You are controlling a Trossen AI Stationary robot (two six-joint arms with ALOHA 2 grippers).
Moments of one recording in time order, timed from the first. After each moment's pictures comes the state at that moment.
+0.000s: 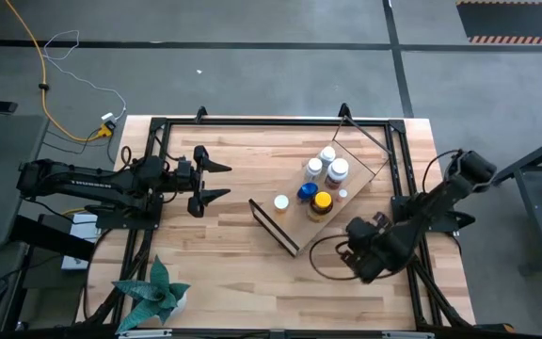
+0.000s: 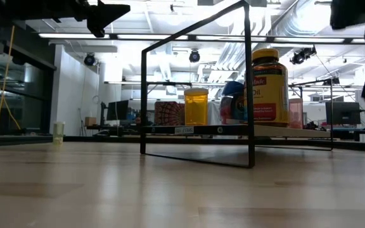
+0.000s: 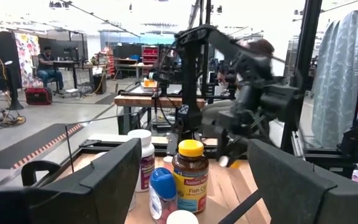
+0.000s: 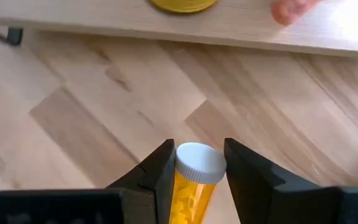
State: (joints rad) left arm 0.15 0.78 0.37 0.52 0.02 -0.02; right arm 0.72 1.48 0.98 -1.09 0.44 1.45
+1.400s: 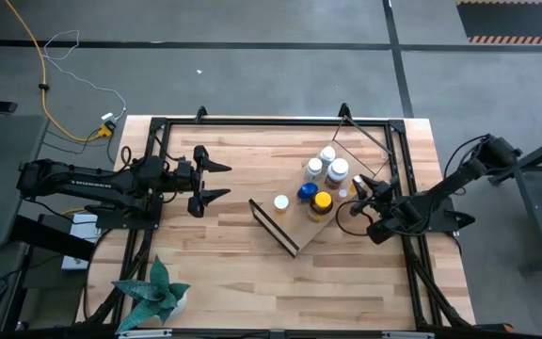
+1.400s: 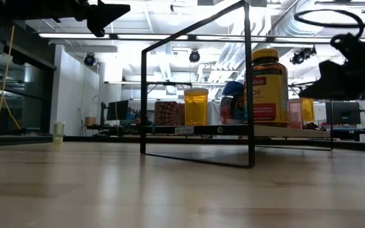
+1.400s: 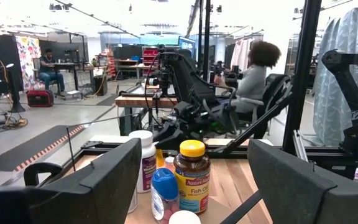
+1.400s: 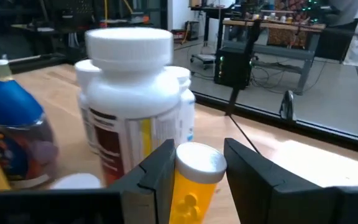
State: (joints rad) left arm 0.15 0.78 0.37 0.52 0.01 -0.01; right arm 0.54 1.00 0.20 -0.29 1.40 1.09
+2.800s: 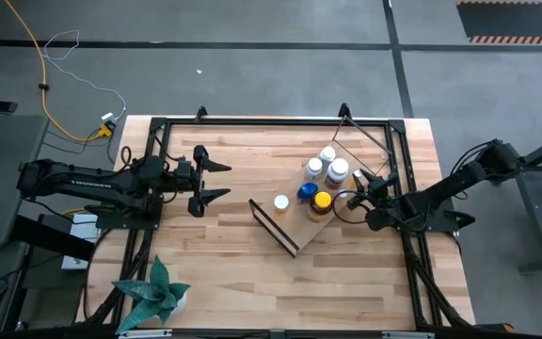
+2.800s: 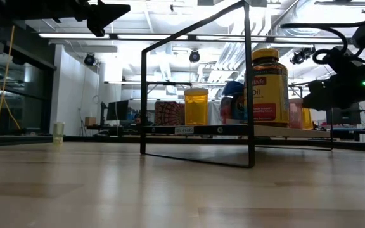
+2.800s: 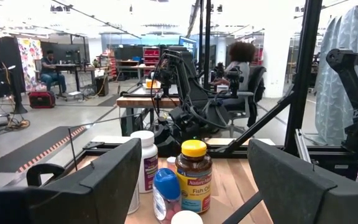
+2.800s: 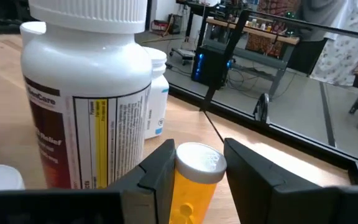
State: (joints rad) left arm 0.15 0.78 0.37 0.52 0.01 0.00; right arm 0.37 1.00 0.08 0.10 1.35 0.65
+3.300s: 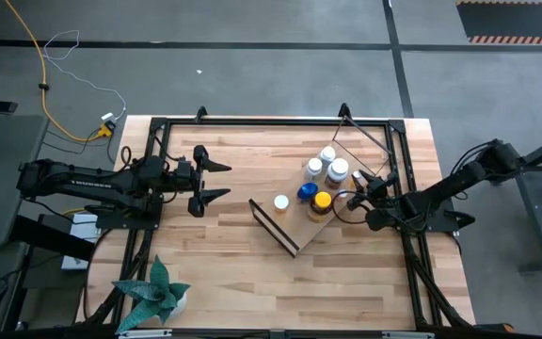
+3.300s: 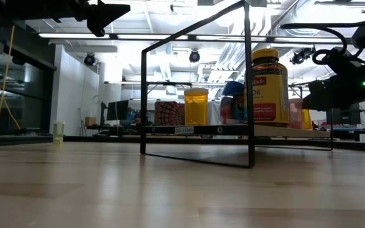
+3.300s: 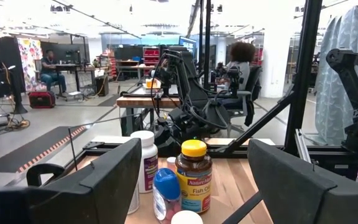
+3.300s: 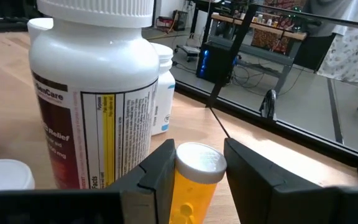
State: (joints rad) left arm 0.15 0.78 0.37 0.52 0.01 0.00; right arm 0.37 1.00 0.08 0.10 1.32 0.66
